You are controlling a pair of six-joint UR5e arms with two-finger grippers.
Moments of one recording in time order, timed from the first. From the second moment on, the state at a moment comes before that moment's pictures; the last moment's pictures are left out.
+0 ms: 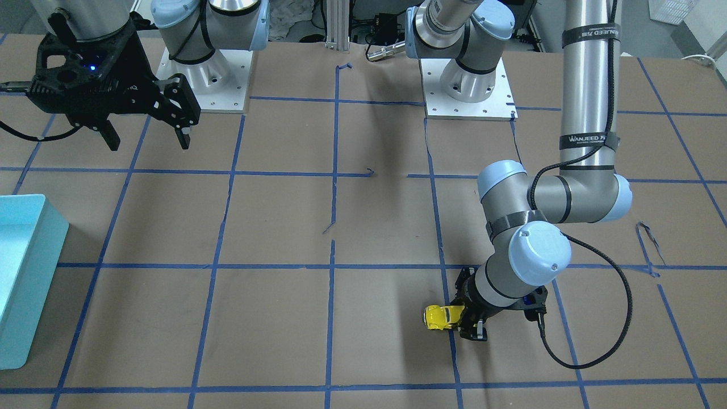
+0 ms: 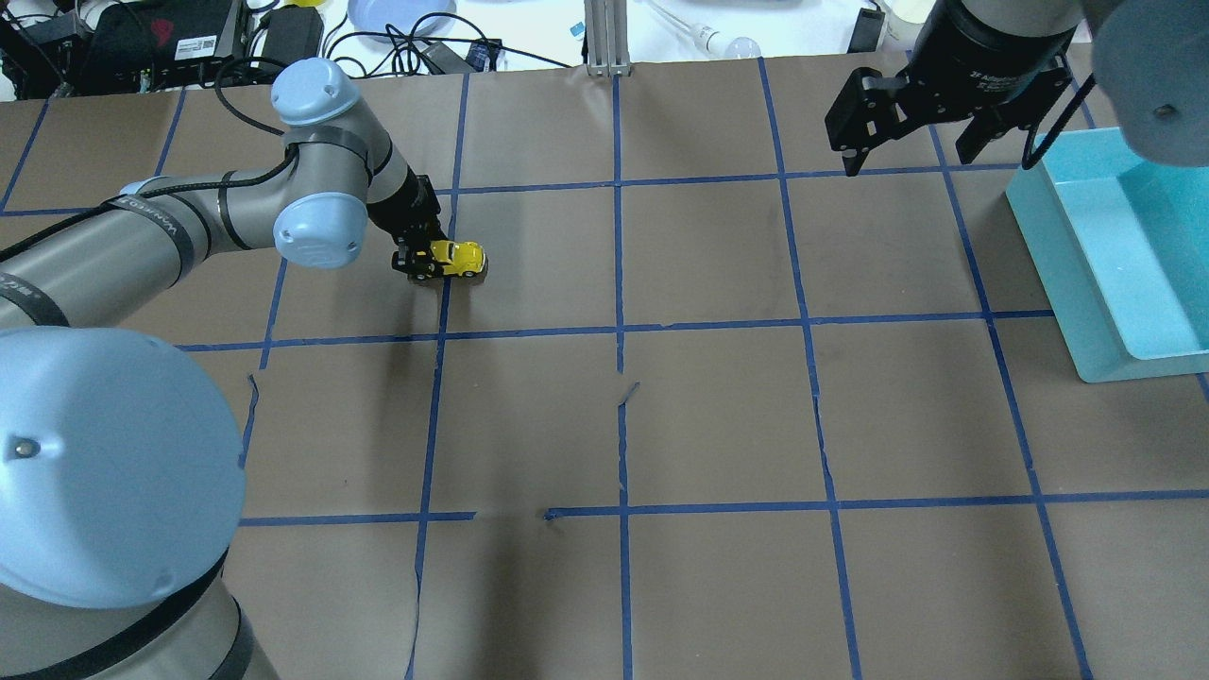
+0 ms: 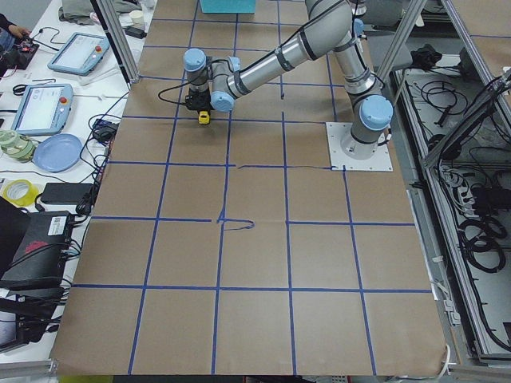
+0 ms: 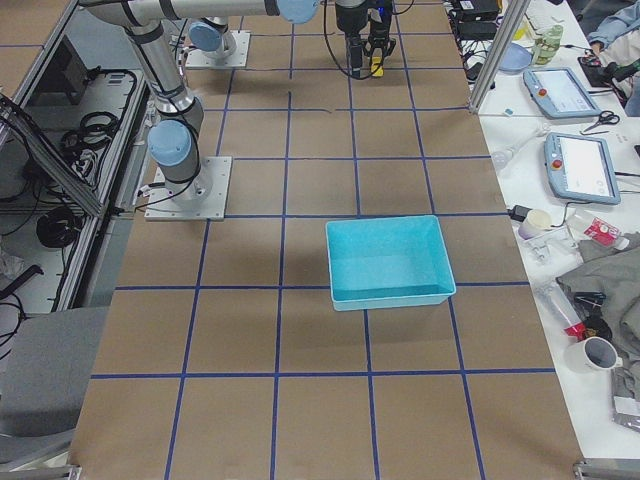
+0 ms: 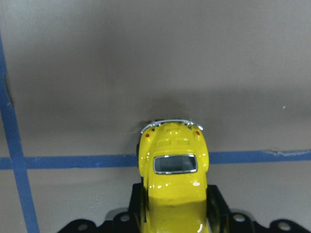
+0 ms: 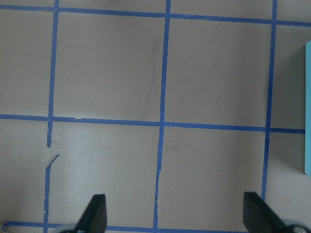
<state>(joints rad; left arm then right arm) -1.50 -2.16 -1.62 -0.91 1.47 -1.46 1.57 -1.59 1.54 -1.66 -1.58 -0.06</state>
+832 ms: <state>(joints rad) -1.35 -2.16 -1.63 -0.91 1.56 -1.25 1.57 -1.59 1.54 -1.66 -1.58 -0.07</state>
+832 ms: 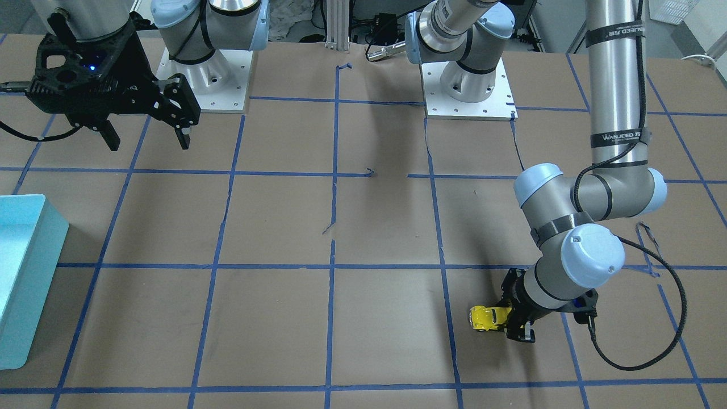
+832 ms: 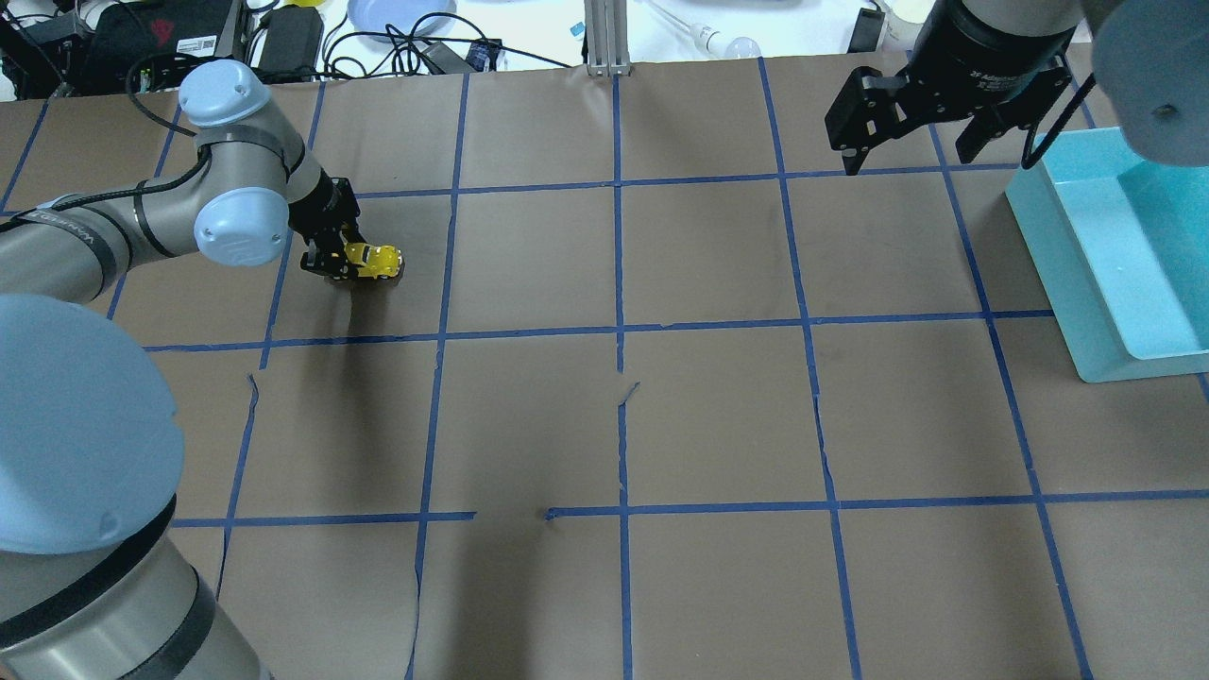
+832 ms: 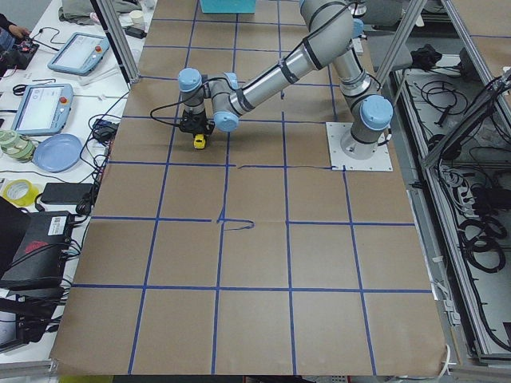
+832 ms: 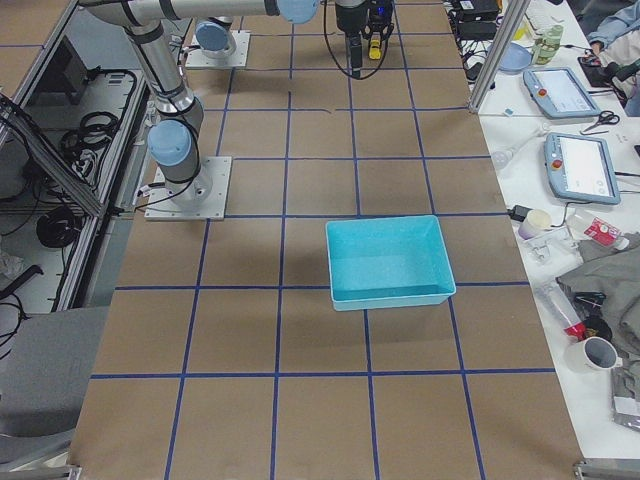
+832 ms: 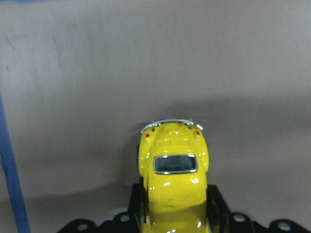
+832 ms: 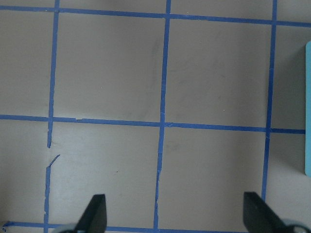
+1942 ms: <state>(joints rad) -1.28 -2.02 -1.63 -0.95 1.54 -1.00 1.57 -1.59 1.54 -1.66 -1.58 -0.06</state>
